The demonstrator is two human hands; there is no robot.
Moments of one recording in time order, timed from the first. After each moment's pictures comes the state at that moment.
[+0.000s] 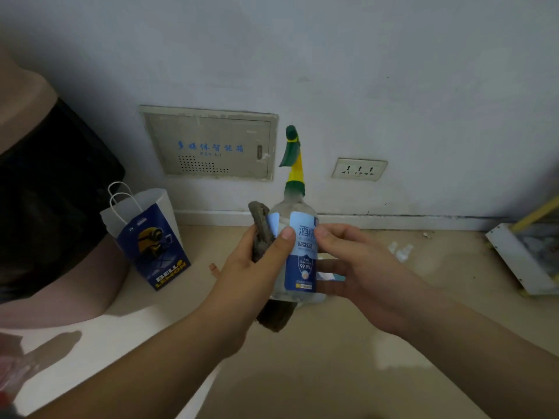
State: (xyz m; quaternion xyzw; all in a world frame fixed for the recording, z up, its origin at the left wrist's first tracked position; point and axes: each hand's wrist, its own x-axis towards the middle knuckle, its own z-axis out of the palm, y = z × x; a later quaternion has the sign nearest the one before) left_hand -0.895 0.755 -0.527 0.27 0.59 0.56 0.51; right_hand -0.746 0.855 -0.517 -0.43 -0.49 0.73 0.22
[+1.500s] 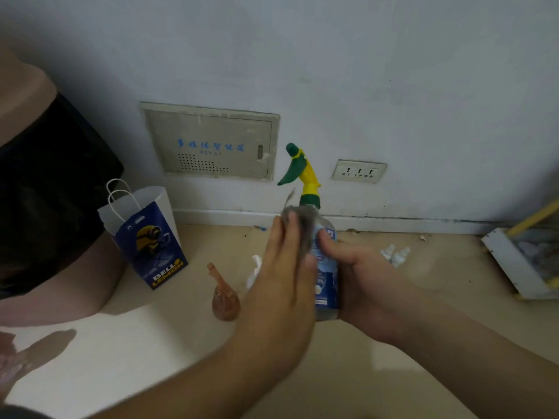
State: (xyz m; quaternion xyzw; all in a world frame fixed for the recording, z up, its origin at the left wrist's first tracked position) left_hand -0.860 0.751 -0.525 0.49 0.67 0.47 0.30; right_hand -0.750 0.847 -0.511 -0.43 -0.40 0.80 0.13
